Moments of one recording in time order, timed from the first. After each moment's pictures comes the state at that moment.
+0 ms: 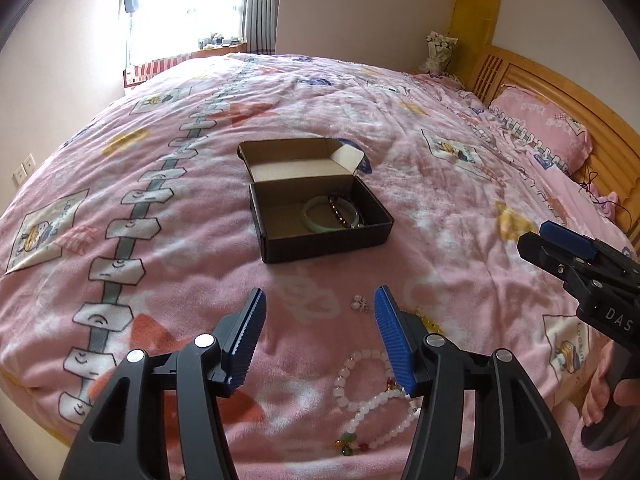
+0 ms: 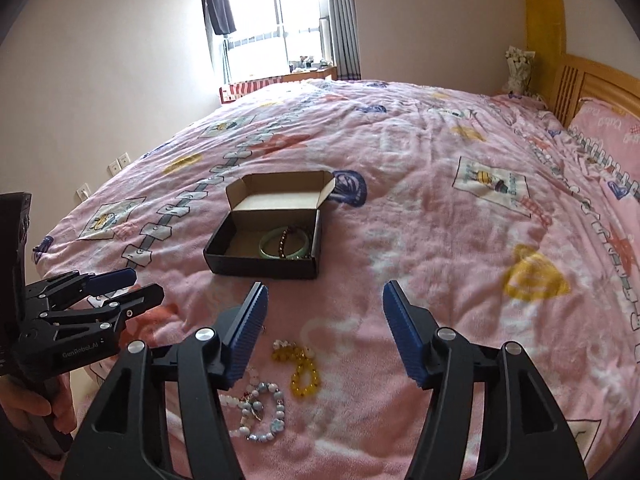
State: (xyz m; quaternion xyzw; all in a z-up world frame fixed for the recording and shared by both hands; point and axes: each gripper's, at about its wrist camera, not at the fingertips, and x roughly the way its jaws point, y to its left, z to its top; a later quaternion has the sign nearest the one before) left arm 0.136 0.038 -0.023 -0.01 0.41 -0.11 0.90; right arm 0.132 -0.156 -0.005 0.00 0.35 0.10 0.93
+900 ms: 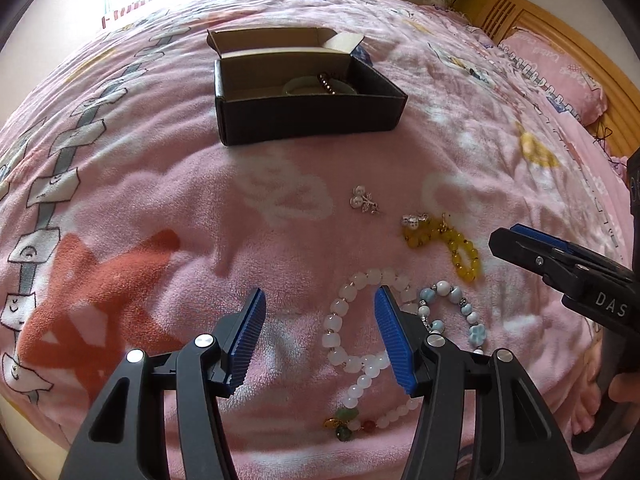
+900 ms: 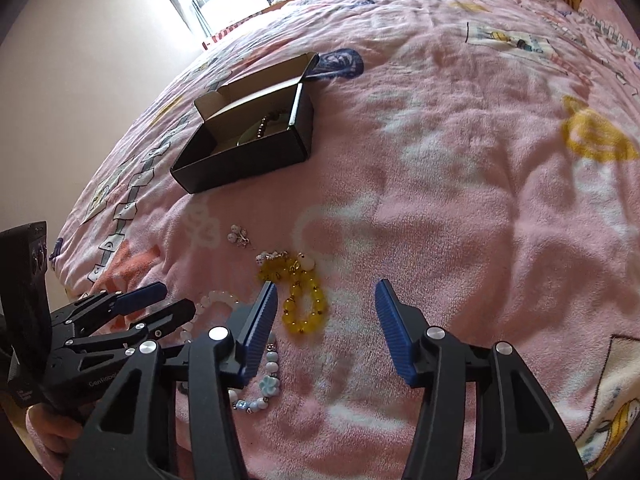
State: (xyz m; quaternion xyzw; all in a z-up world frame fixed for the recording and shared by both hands) left arm 0.144 0.021 -0.106 0.00 0.53 -0.12 0.84; right arm 0.162 -0.169 -0.110 0.11 0.49 0.13 0.85
